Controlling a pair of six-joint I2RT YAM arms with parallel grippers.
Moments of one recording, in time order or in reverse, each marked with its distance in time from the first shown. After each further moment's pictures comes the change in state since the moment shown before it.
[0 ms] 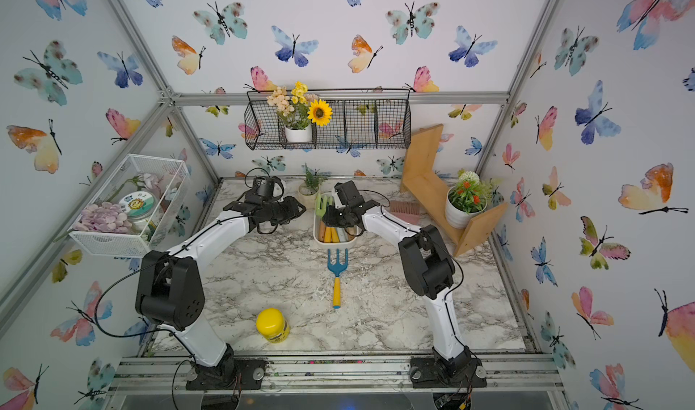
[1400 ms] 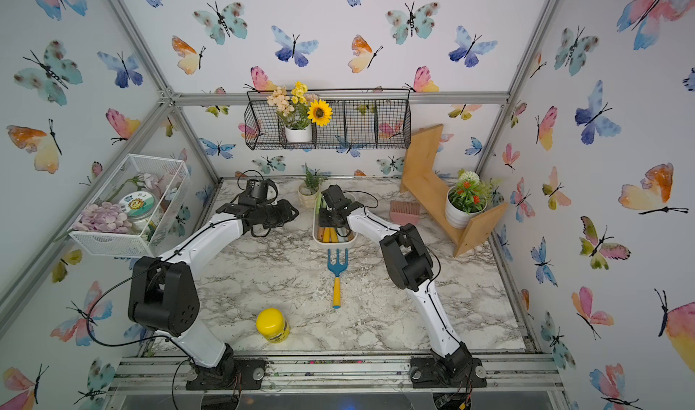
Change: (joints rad) left arm 0.033 -0.037 -0.030 -0.051 -0.021 0.051; right arm 0.036 0.187 0.191 -0.040 0.201 -0.007
